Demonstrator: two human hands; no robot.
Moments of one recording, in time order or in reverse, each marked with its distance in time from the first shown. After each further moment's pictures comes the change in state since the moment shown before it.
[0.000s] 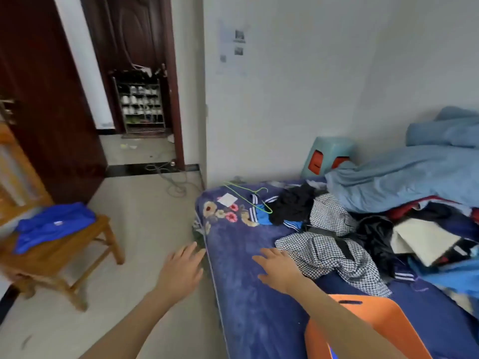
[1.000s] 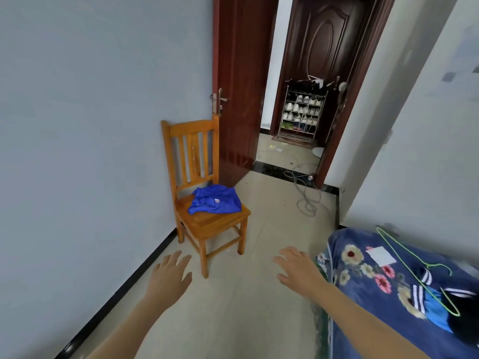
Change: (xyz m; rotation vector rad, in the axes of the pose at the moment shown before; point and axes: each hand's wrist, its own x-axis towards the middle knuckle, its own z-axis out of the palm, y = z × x) left_hand -0.223 -0.258 -0.025 -0.058 -0.113 -1.035; right_hand 0.223 -0.289 -0.060 -0.121 0.069 -0.662
